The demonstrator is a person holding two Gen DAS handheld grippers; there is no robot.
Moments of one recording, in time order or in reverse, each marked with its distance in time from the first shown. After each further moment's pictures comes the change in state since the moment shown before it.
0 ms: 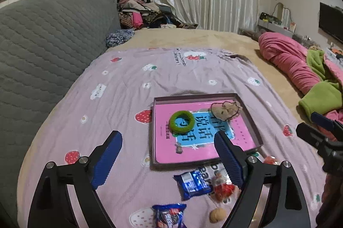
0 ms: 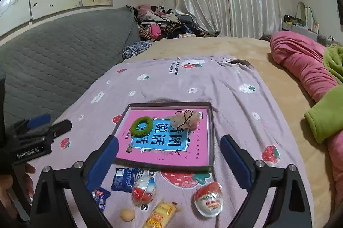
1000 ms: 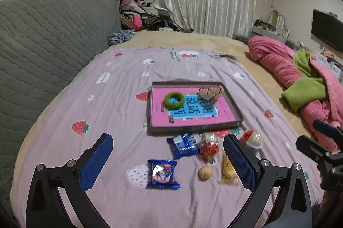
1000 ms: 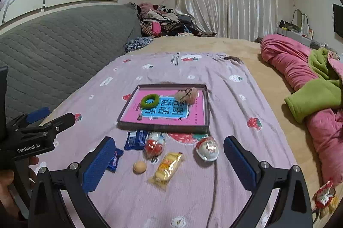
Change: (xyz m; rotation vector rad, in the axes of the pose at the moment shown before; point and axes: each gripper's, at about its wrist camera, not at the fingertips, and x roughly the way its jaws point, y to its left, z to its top) left arm -0.091 0.003 -0.082 -0.023 -0.028 -0.025; right arm -0.101 0.039 -0.078 -0.055 0.010 -0.058
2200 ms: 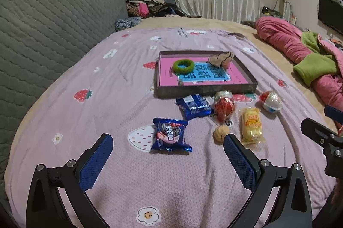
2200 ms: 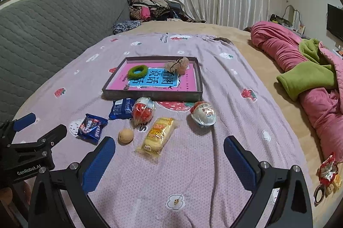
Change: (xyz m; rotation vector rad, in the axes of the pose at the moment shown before) left arm 0.032 -0.005 -0.090 0.026 0.061 0.069; right arm 0.032 0.010 -0.069 -0.013 0.079 -0.106
